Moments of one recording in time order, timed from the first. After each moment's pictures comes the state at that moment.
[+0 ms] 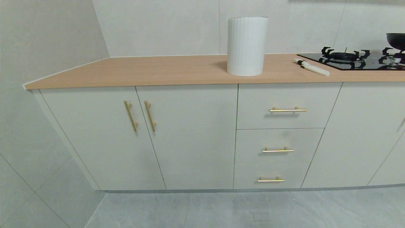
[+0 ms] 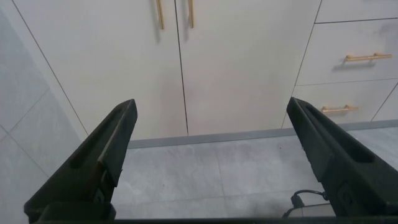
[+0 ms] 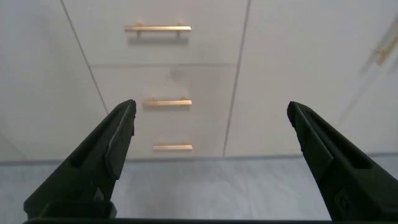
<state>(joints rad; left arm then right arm) 0.00 0.00 0.00 0.01 -0.08 0.01 0.12 0.57 -0.29 -0.25 -0.19 -0.04</state>
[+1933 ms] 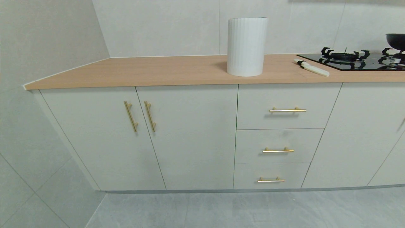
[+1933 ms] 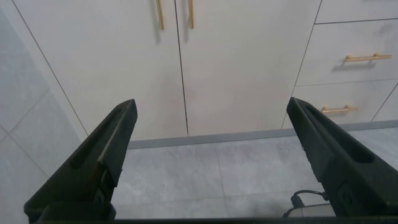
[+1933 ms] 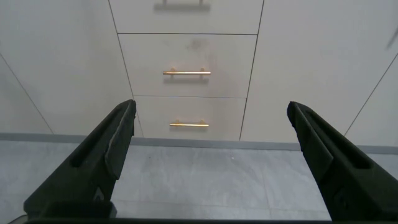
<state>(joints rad) 0.00 0.00 0.00 0.01 -0.08 0.01 0.00 0.00 0.00 0.00 0.04 -0.01</state>
